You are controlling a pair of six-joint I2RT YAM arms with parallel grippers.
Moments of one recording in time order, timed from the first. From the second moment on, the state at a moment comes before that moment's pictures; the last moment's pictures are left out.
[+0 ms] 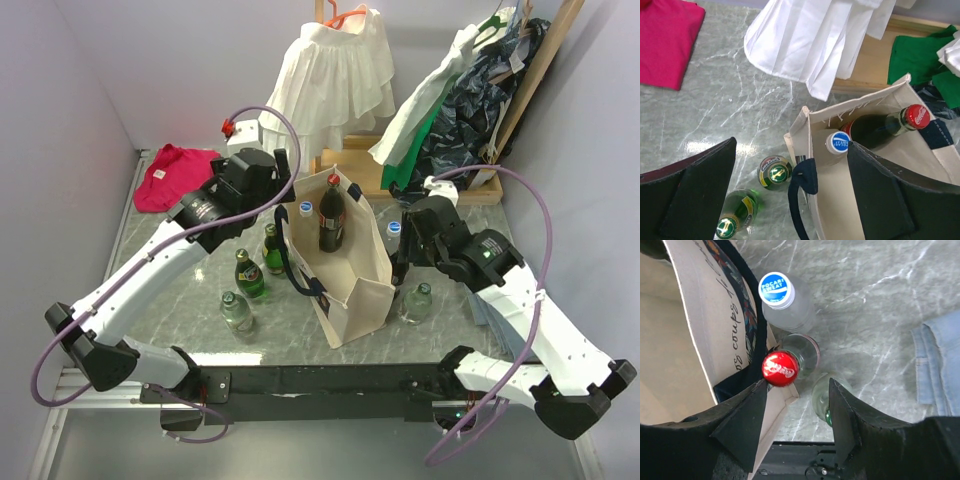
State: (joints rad) left arm -0.73 1.37 1.56 -0.70 -0.60 -0.53; right arm 0.64 1.04 1.28 -1.10 0.41 0.54
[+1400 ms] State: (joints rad) left arm -0.73 1.22 1.35 -0.59 -0.58 -0.49; right arm 0.61 1.11 1.20 -0.96 0.40 0.59
